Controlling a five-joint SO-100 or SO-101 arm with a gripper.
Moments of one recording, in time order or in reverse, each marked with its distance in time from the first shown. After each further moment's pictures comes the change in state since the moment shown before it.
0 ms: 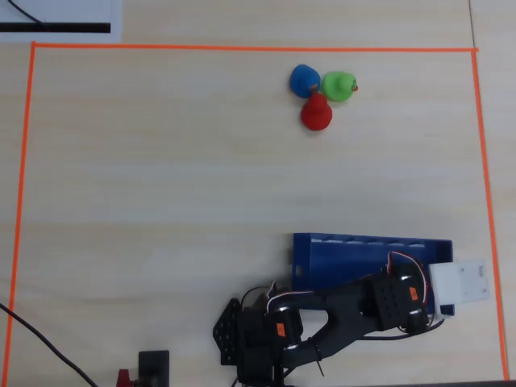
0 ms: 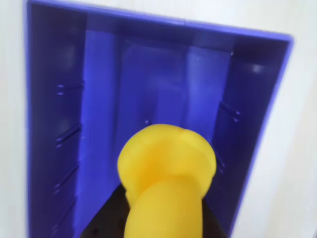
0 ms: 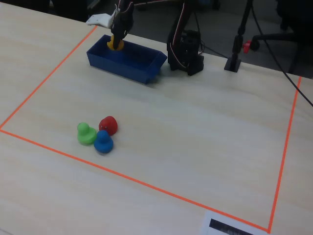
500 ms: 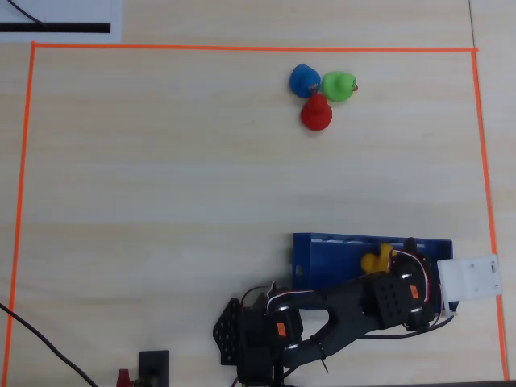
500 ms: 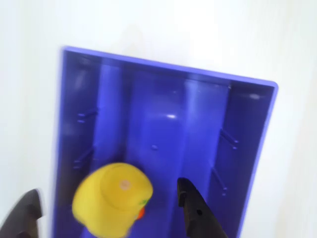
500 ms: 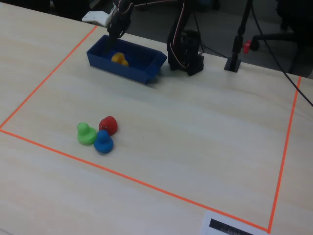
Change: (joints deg) arm -1.3 -0.2 -3.0 -3.7 1.6
